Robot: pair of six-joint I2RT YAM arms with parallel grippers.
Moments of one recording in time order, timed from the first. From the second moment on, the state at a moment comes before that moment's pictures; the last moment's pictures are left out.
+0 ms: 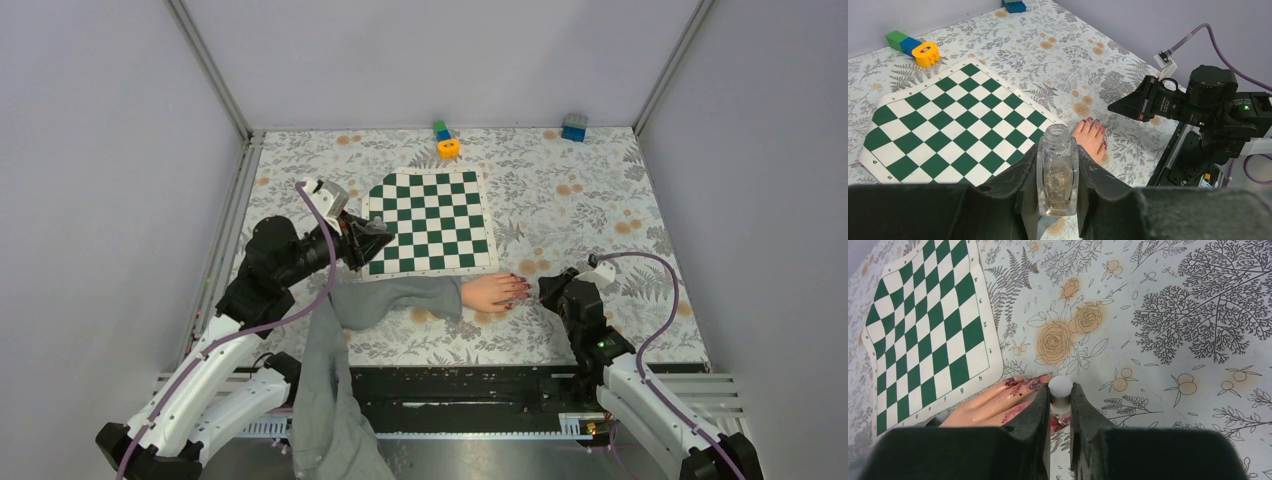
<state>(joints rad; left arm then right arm) -0.51 0.74 0.81 -0.14 0.41 -0.21 0.39 0.58 0.06 0.04 0.34 0.76</state>
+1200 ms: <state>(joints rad) -0.51 0.75 0.81 -0.14 0.41 -0.21 0.39 0.58 0.07 0.01 0.32 0.76</state>
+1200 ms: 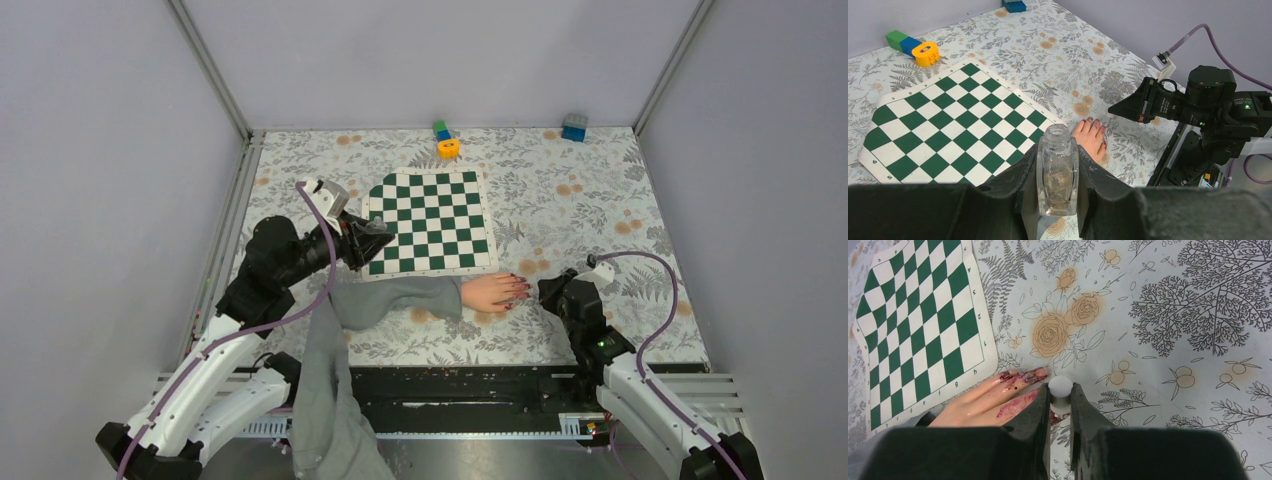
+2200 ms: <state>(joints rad) -0.51 0.75 0.81 -0.14 0.41 -0.21 0.39 0.65 0.07 0.05 0.33 0.76</state>
